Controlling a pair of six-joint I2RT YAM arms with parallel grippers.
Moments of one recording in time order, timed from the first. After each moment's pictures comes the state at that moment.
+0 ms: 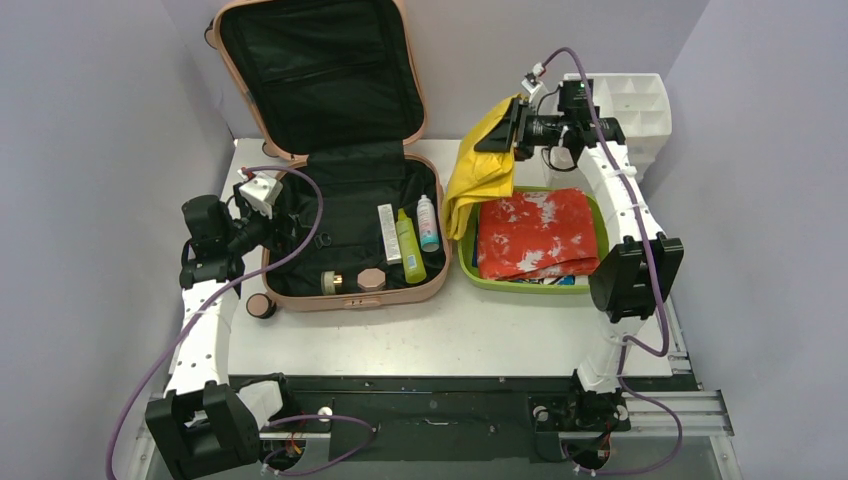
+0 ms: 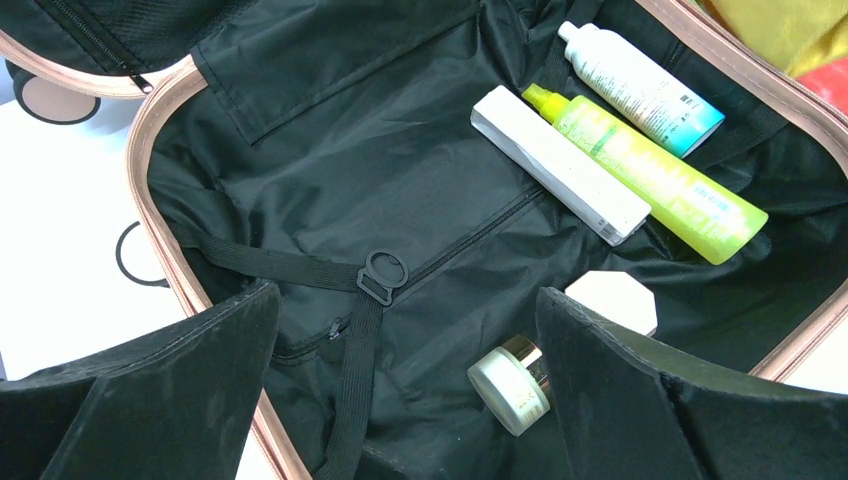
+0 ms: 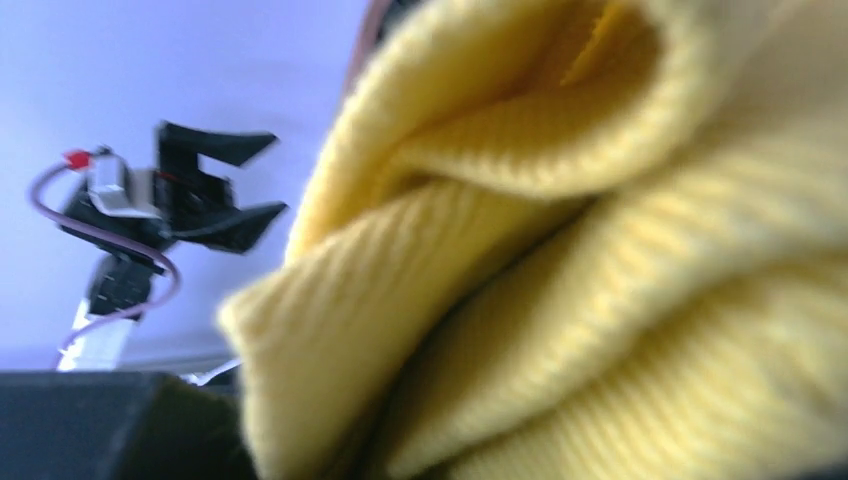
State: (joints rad) left arm 0.23 1.08 0.86 -0.21 0.72 0.29; right arm 0.12 1.93 2.00 -0.77 -0.92 0.41
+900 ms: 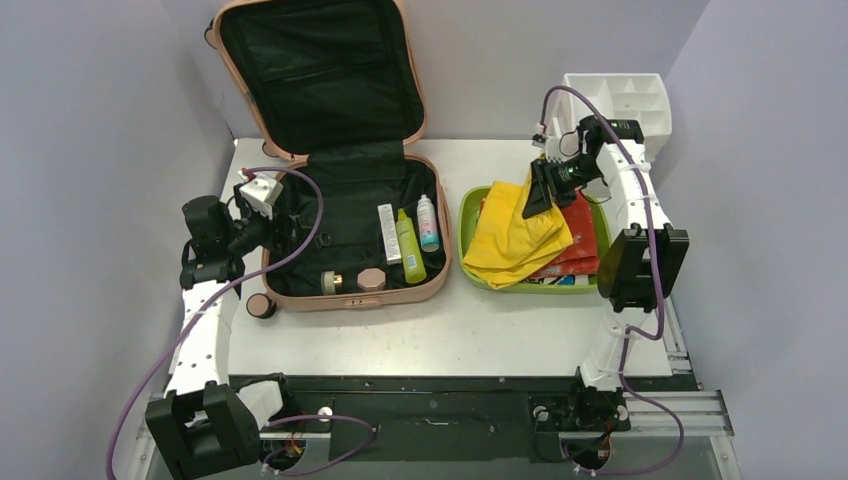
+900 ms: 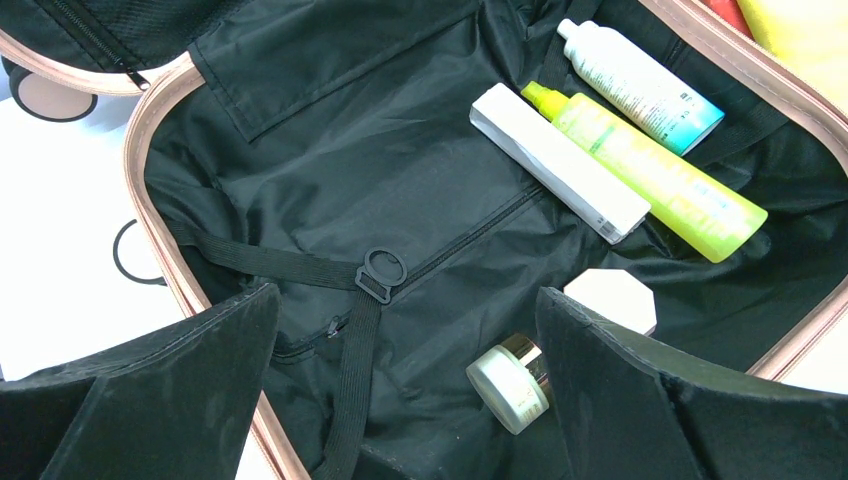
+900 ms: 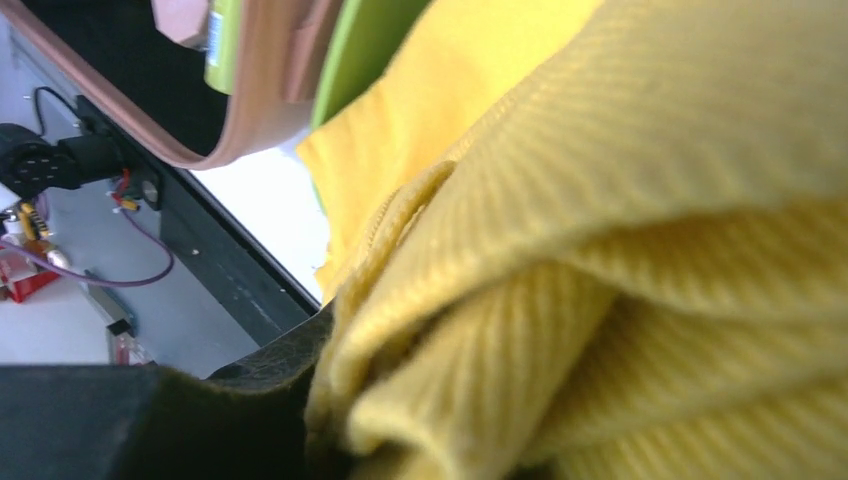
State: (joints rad) left arm 0.23 1.08 0.85 -0.21 0.72 0.29; right arm 0.00 1.99 2.00 -1.43 -0.71 -0.34
